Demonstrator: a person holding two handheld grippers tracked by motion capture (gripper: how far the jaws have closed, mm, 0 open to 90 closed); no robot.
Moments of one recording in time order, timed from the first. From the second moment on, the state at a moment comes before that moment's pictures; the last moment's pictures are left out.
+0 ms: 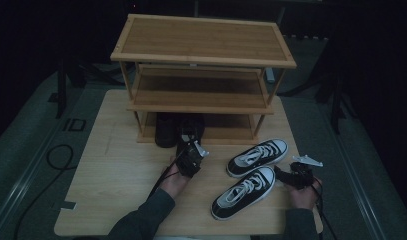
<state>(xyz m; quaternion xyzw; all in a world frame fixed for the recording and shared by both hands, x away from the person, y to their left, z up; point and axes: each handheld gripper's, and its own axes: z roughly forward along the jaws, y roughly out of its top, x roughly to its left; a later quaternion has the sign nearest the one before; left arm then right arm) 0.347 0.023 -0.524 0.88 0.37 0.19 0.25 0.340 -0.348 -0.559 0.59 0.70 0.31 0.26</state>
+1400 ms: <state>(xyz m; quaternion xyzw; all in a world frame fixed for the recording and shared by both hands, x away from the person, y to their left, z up) 0.381 0.043 -0.534 0.86 0.43 0.16 0.24 0.340 -0.348 -0.559 0.59 0.70 0.31 0.26</state>
